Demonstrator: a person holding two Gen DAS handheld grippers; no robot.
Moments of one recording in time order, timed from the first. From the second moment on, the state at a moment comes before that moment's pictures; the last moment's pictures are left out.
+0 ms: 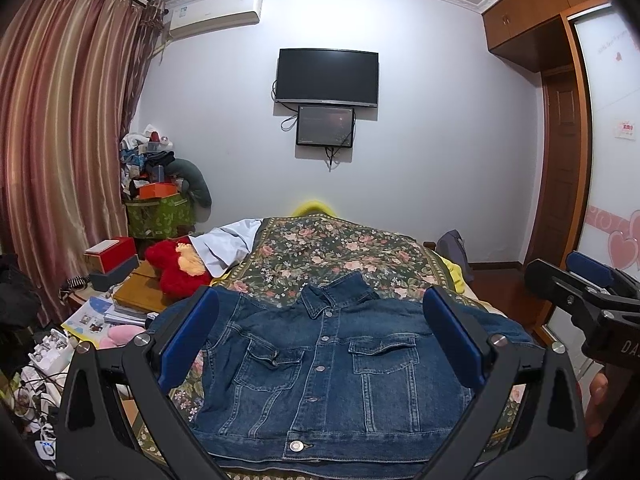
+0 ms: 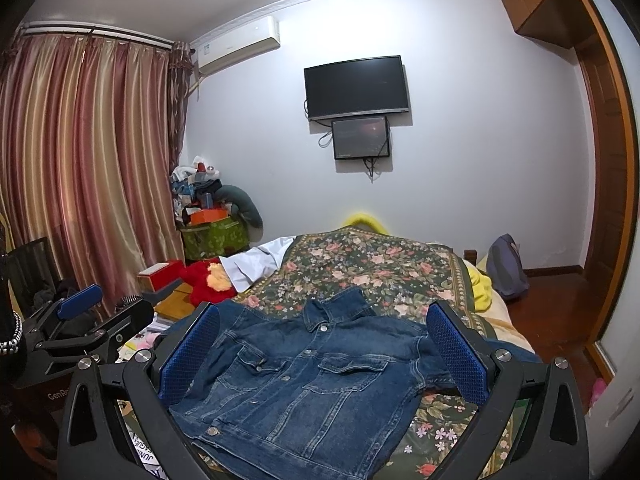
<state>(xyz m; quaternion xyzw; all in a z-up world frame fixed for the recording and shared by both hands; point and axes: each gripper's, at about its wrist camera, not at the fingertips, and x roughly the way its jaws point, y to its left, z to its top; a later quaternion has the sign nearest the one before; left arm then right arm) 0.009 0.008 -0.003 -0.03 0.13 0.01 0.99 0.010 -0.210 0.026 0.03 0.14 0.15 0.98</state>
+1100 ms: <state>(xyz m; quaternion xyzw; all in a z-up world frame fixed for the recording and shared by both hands) 0.010 0.010 -0.003 -0.03 0.13 0.01 0.99 0.007 -0.213 0.026 0.03 0.14 0.15 0.98</state>
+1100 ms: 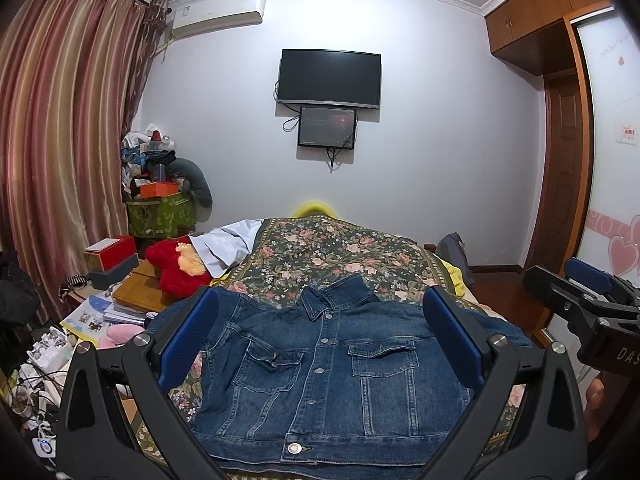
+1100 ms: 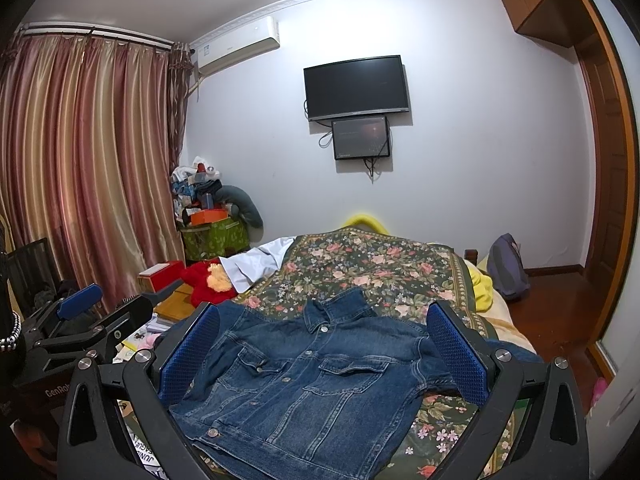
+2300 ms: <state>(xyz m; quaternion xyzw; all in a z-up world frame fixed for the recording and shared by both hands) 0.218 0.209 -0.115 -0.13 0.35 0.14 0.92 0.262 -0.164 -0.050 -0.02 0.32 0.13 0.94</state>
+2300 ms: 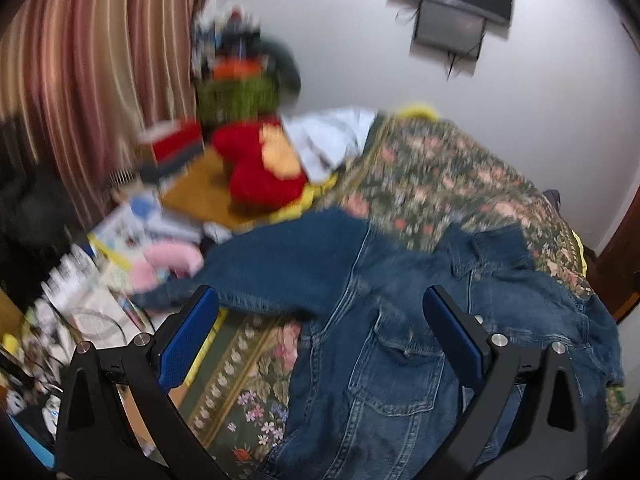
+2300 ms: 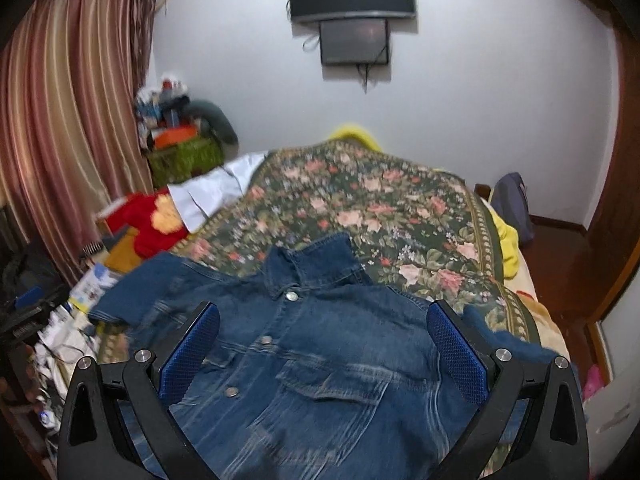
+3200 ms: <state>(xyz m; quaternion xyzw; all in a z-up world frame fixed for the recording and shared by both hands) 0.329 0.300 -0.215 -0.20 0.44 0.20 0.85 0.400 -0.077 -0.230 -0.12 0.55 0.24 0.79</state>
